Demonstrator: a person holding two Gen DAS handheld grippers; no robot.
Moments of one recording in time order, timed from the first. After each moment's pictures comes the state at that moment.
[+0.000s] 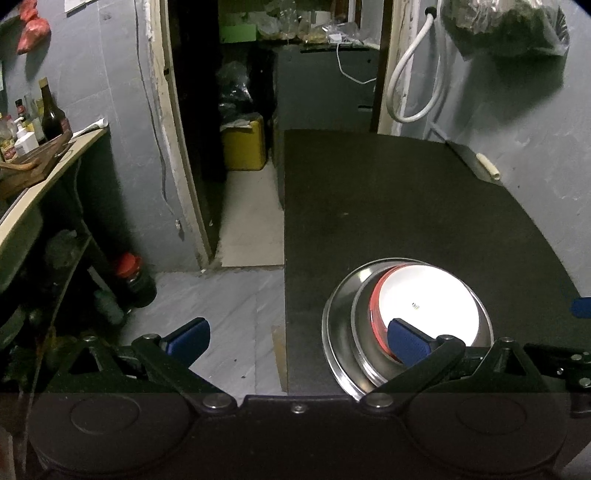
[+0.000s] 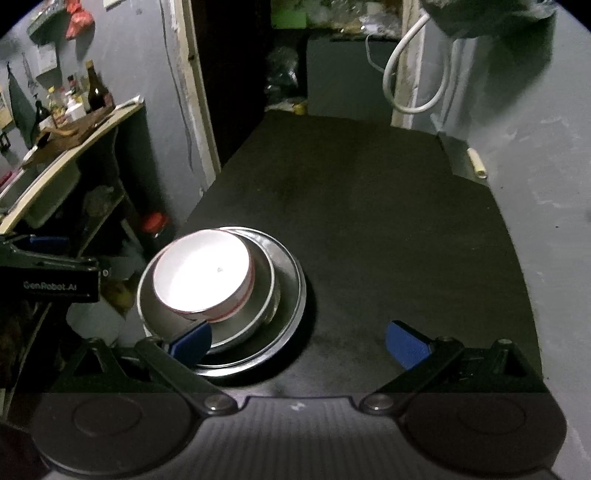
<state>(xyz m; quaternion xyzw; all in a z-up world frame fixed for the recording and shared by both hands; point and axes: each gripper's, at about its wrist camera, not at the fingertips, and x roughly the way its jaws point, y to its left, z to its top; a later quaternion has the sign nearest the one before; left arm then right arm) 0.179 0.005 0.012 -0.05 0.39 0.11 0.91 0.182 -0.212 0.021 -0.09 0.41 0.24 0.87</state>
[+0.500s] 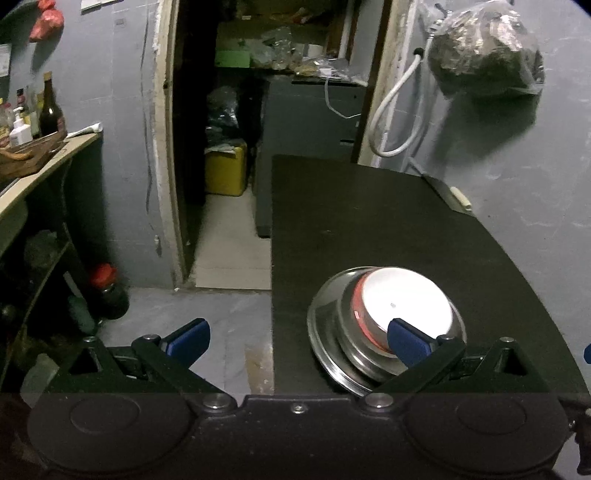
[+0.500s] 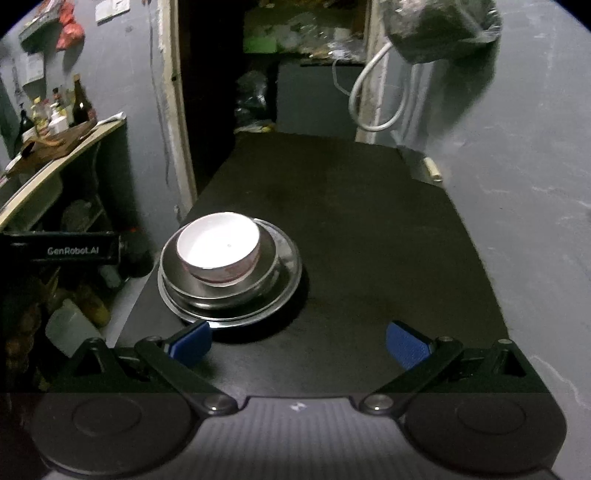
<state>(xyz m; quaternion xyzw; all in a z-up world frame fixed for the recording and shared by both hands) 0.137 0.011 0.006 -0.09 0.33 0.08 0.94 0.096 -0.222 0.028 -0.09 0.37 0.18 0.91</state>
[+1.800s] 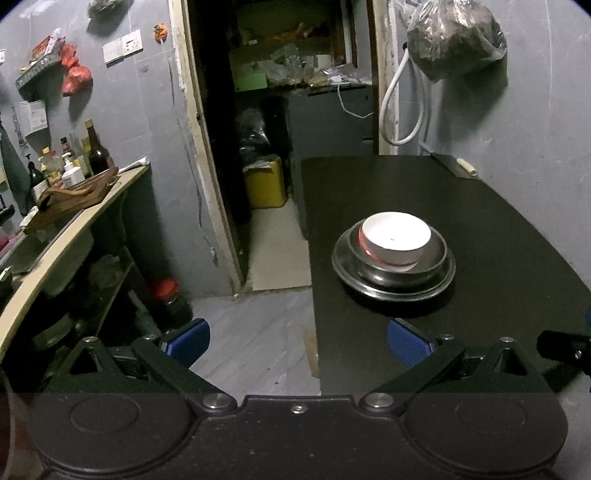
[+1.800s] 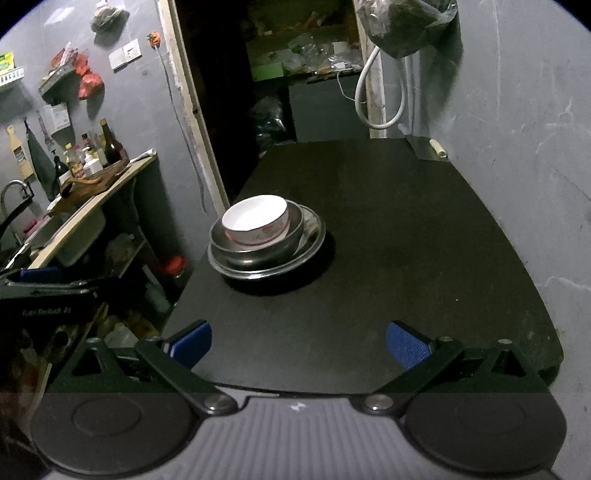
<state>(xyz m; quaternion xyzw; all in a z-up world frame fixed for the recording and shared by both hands) 0.012 -0.047 0.030 0.01 0.33 0.15 0.93 0.019 -0.281 0.012 0.01 0.35 0.24 0.91</state>
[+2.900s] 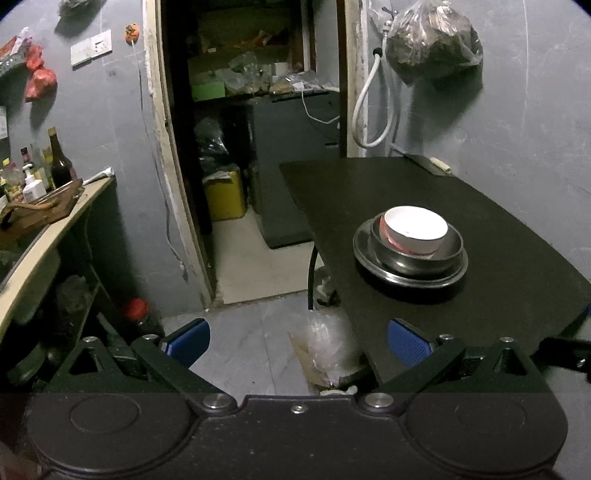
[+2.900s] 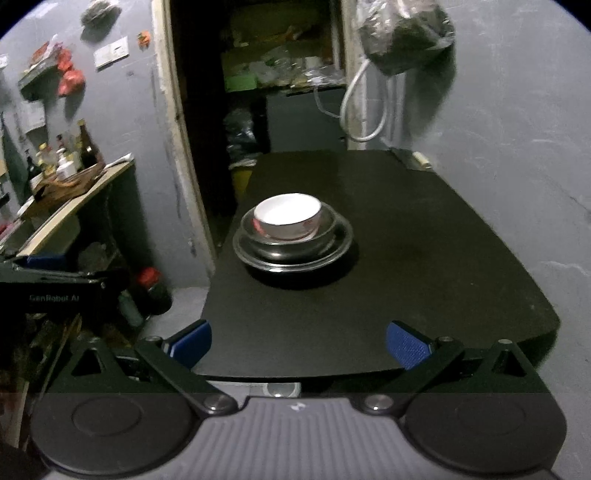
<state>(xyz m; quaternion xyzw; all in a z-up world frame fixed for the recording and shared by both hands) -0.006 0.042 0.013 0.02 0.32 0.05 0.95 -0.045 -0.193 0.013 0.00 0.33 0.15 0.93</state>
